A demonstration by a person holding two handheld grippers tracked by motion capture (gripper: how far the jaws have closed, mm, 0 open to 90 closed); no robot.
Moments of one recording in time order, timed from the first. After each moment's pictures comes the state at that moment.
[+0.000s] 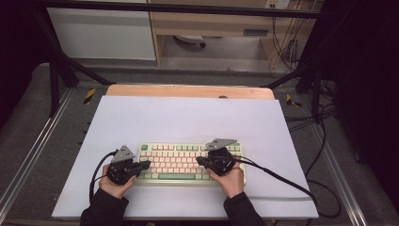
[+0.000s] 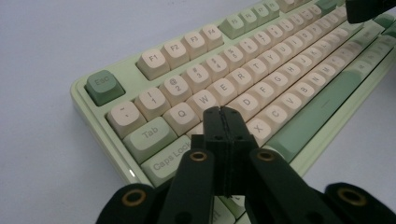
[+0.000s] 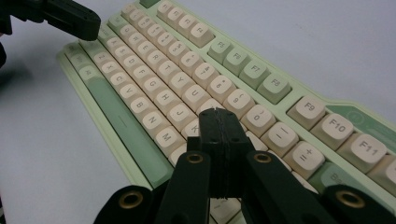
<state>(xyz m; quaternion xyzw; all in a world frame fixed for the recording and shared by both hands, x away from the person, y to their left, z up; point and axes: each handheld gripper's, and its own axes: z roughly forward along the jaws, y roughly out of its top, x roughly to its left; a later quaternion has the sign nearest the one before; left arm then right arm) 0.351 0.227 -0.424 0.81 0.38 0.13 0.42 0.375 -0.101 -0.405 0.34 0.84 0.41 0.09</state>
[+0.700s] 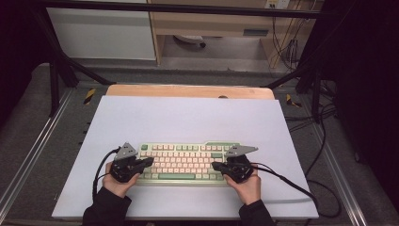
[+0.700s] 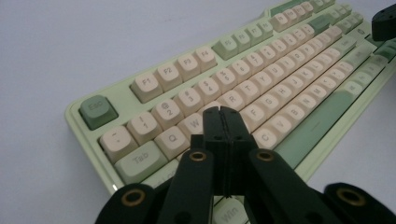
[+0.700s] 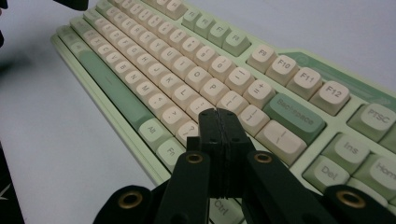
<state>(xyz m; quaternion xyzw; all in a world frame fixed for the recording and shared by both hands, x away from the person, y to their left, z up) 0.356 0.213 -0.413 0.81 0.38 0.14 0.43 0.355 -0.150 -0.411 0.36 0.83 0.42 0.09</state>
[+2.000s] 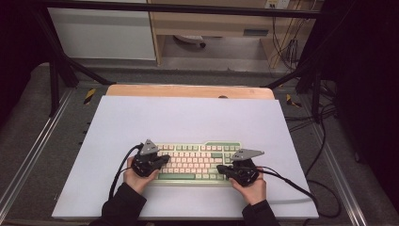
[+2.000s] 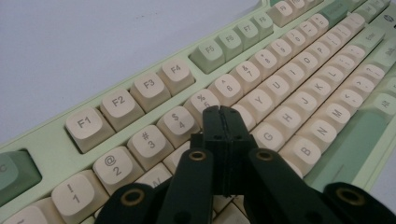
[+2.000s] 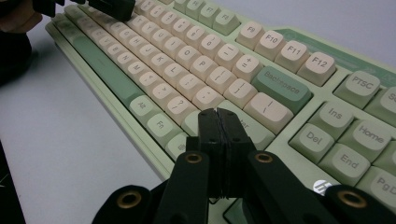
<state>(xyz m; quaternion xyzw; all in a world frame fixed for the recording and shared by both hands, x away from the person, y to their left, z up) 0.379 0.166 -0.433 0.83 0.37 0.14 0.40 0.349 -0.166 -0.420 0.37 0.83 0.42 0.09</state>
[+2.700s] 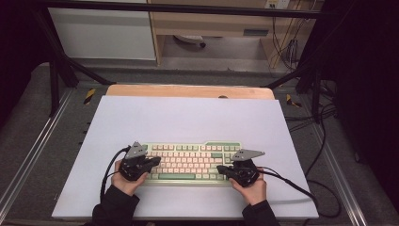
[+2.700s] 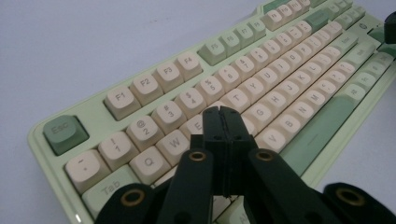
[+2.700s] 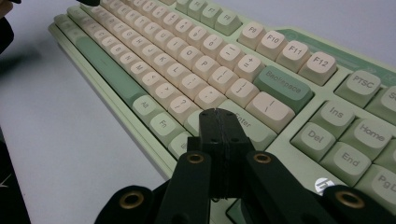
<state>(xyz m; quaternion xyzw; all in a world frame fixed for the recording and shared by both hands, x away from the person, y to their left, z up) 0.359 0.198 -0.418 0.82 0.37 0.14 0.42 0.347 -0.166 -0.419 0.37 0.82 0.42 0.09</state>
